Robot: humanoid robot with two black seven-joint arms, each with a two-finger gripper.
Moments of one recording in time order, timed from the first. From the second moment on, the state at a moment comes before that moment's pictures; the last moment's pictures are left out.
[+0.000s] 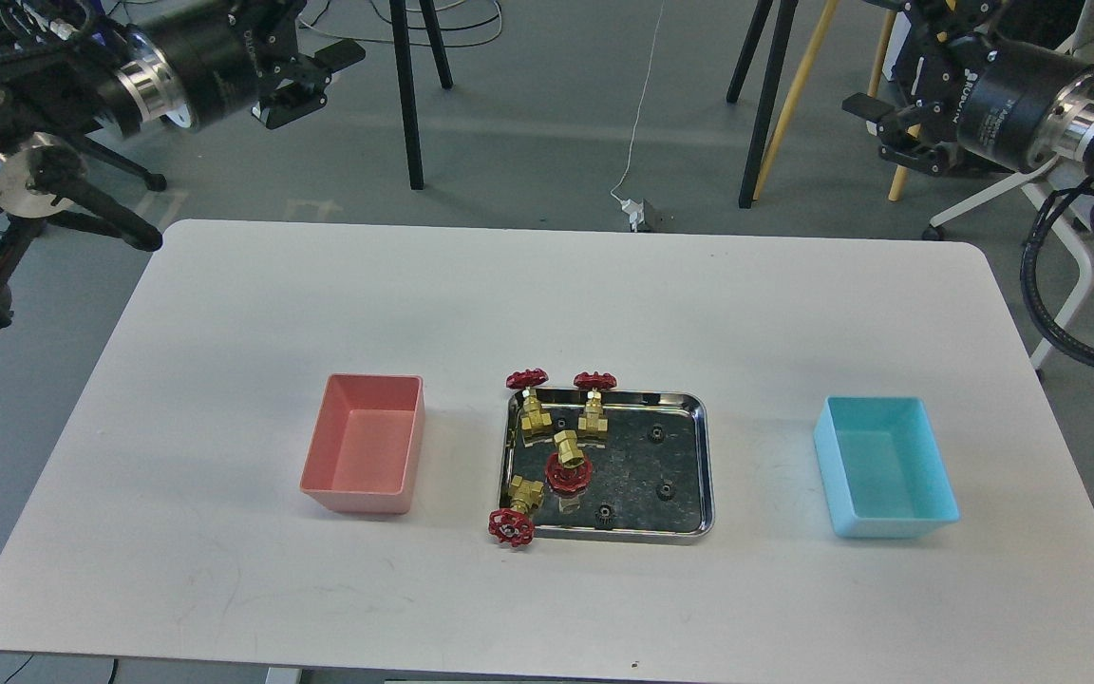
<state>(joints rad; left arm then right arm) -1.03 0.58 -0.73 -0.99 0.54 -0.49 0.00 1.04 -0.77 0.55 1.09 -0.25 0.37 -0.05</state>
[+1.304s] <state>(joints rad) -0.76 0.32 -0.41 -1.23 1.89 0.14 -0.34 1.12 -0.83 0.56 1.06 -0.27 0.37 -0.06</state>
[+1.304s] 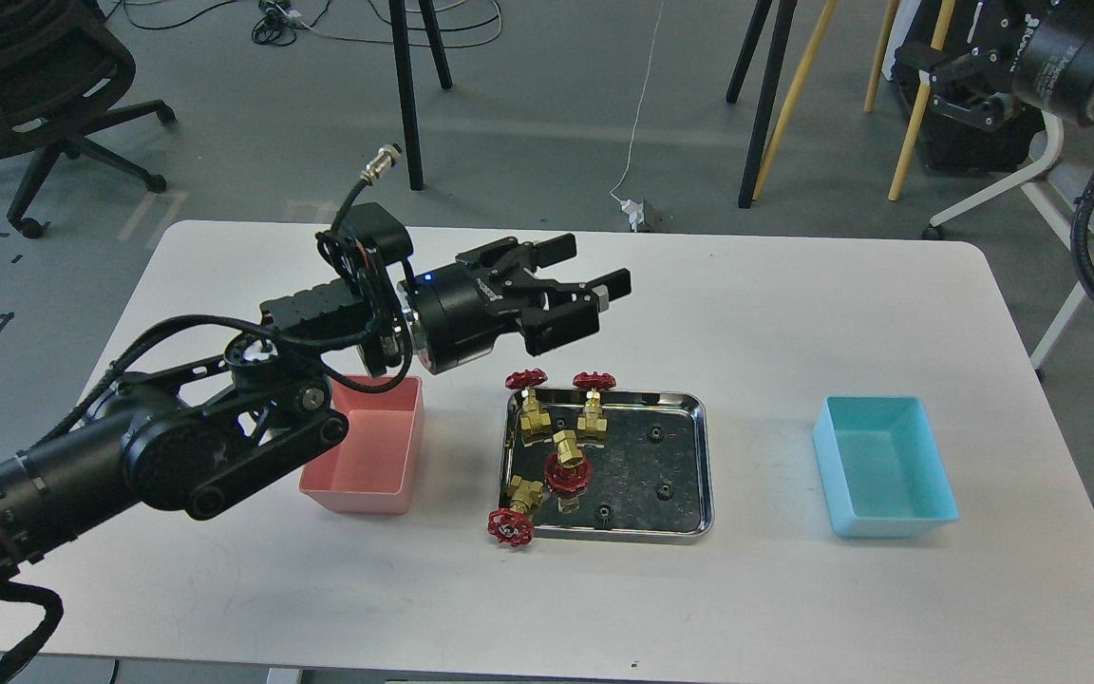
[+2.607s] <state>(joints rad) -0.65 -0.03 -0.25 -0.64 2.18 0.36 -0.40 1.14 -0.84 0.55 1.06 -0.27 0.37 -0.05</state>
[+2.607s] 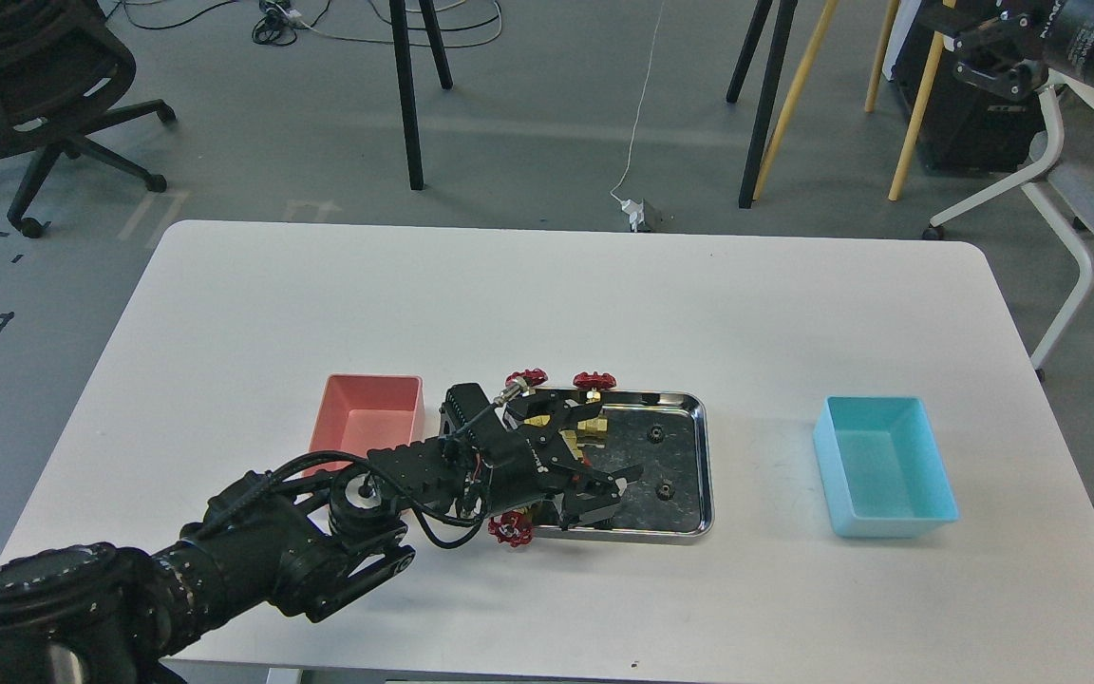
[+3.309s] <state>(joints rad) -0.65 0.00 -0.24 -0.60 2.18 0.43 -0.40 1.14 -0.84 0.55 1.07 -0.27 0.37 -0.05</state>
